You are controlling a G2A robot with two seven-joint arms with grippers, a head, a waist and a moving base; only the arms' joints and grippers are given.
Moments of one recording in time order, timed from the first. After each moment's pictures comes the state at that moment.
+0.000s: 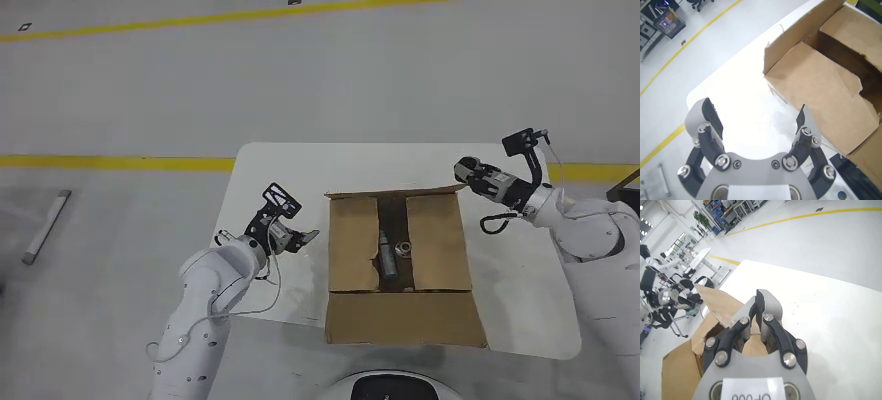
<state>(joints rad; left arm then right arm) 1.08 -1.18 -1.32 -1.75 1.39 -0.53 -0.62 -1.02 -1.13 1.52 -1.39 -0.55 -0.55 0.61</state>
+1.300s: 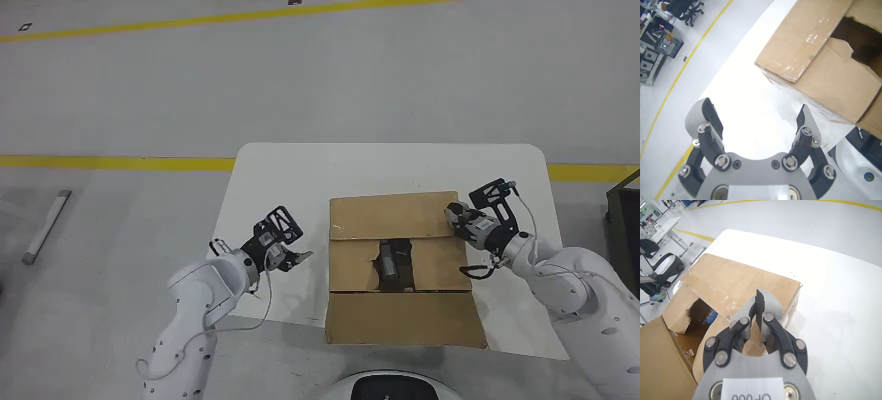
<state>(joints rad) 1.16 -1.14 -1.37 -1.80 1.53 -0.80 -0.50 -1.28 -1.11 1.45 -1.67 -0.81 -0.31 0.52</state>
